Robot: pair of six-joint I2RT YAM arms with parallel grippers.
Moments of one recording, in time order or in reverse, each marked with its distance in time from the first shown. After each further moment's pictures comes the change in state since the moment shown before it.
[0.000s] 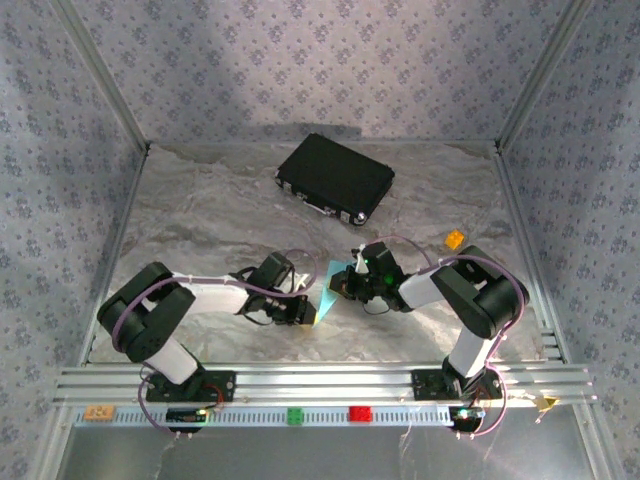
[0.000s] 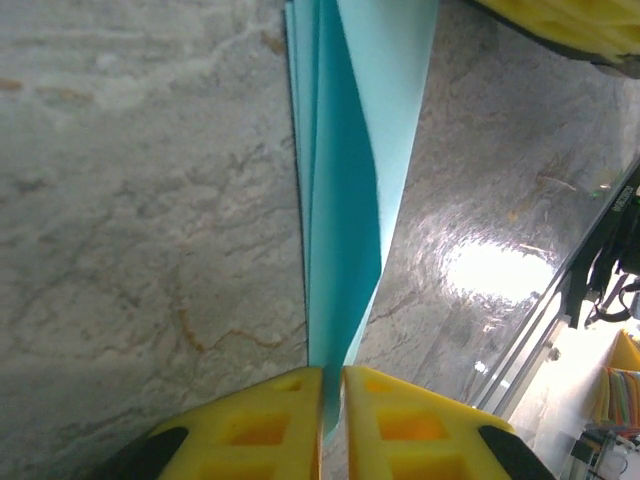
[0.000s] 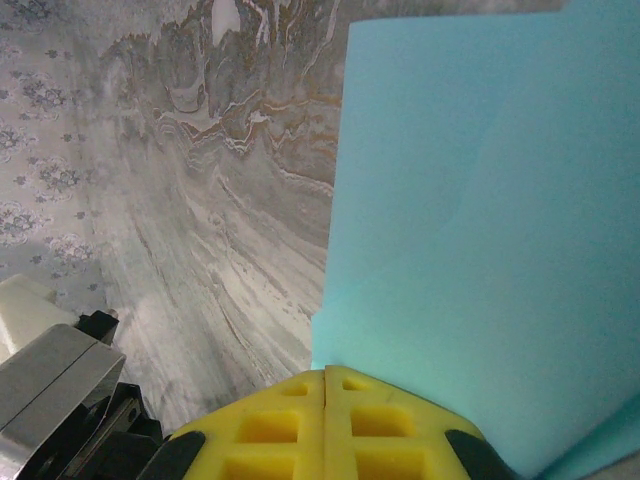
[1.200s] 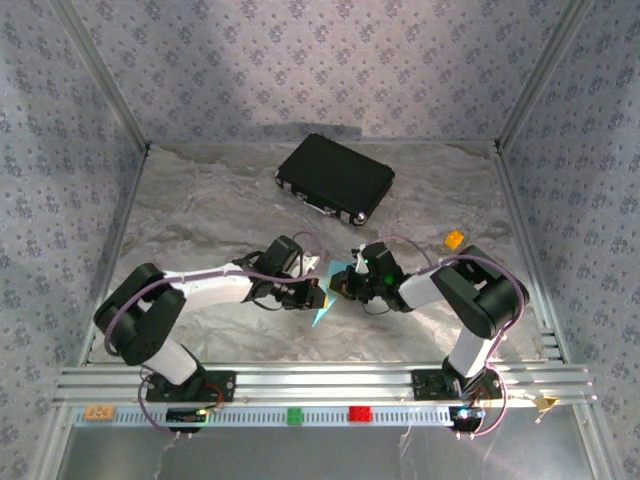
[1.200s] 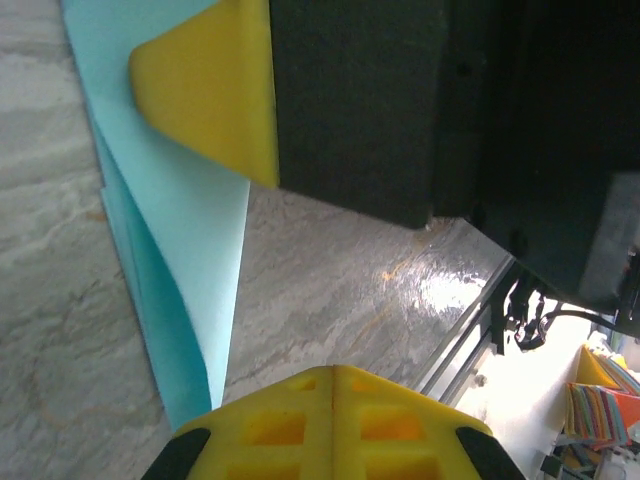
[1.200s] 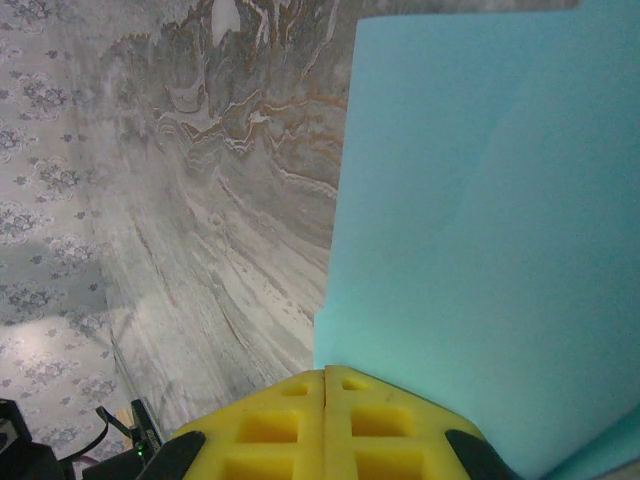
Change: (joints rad) left arm -0.011 -0.007 0.174 -0.097 0.000 -0.026; right arm 0.000 0.000 0.000 0.000 0.000 0.000
